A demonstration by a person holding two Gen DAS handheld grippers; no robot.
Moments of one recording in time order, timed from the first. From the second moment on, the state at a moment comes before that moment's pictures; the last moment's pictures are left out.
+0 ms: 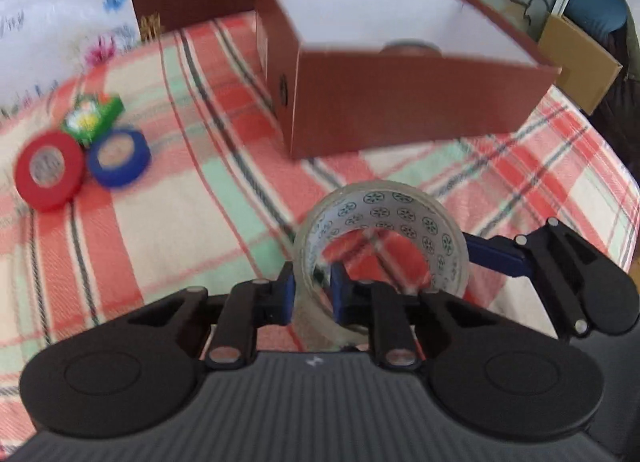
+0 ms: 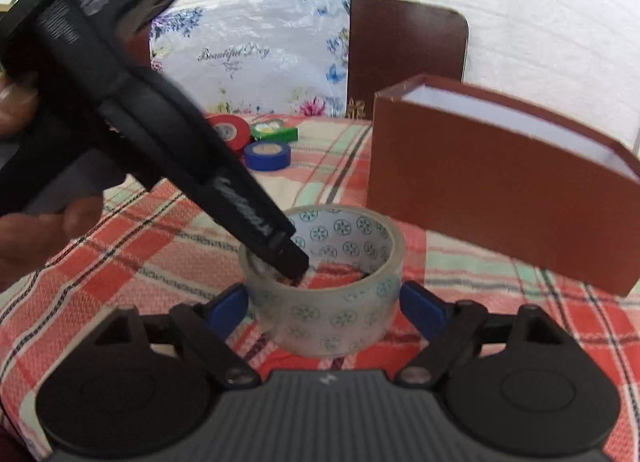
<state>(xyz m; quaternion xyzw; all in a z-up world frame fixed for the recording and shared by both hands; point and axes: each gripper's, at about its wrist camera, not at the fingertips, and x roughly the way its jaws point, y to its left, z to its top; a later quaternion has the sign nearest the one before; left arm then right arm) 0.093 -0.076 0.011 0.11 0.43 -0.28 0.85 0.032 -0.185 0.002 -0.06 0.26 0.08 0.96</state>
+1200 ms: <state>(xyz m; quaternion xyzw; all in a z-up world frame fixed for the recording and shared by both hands) 0.109 -0.107 0.083 0.09 0.31 -0.20 0.93 0.048 -0.278 0.071 0.13 0.13 -0.08 0.98</state>
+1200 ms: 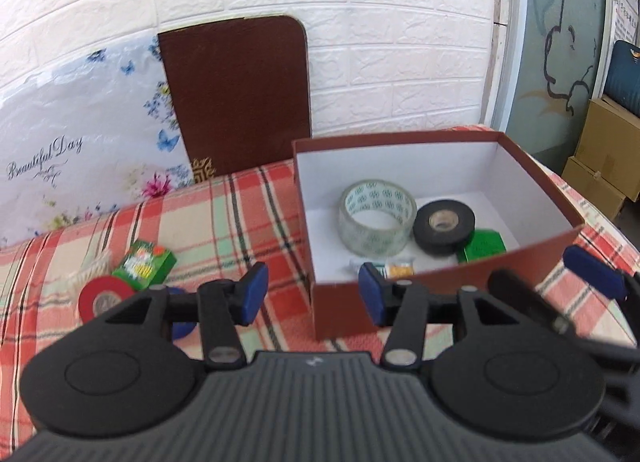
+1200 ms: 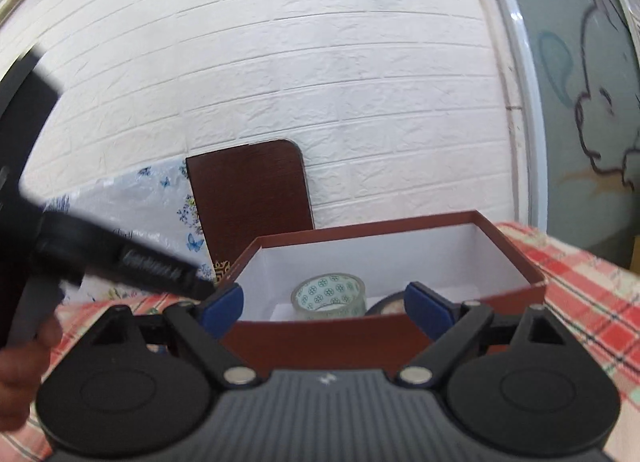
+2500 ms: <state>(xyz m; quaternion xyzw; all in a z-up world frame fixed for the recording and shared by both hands) 0.067 -0.067 0.065 0.10 0.31 -0.16 0.93 0.011 -0.273 0.078 0.21 0.15 -0.08 0.96</state>
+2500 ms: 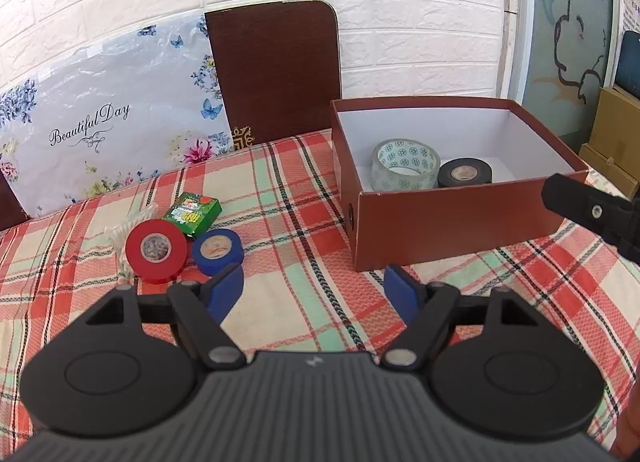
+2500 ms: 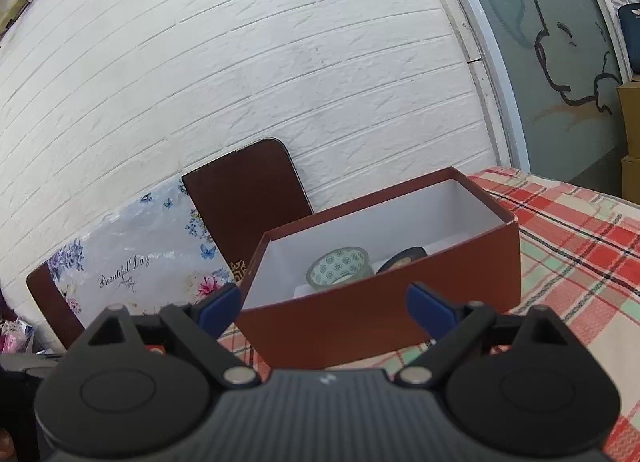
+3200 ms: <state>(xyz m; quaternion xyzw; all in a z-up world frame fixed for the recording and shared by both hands) 0.070 -0.064 0.052 0.11 0.32 -0.18 0.92 0.018 -0.255 0.078 0.20 0.17 -0.07 0.96</state>
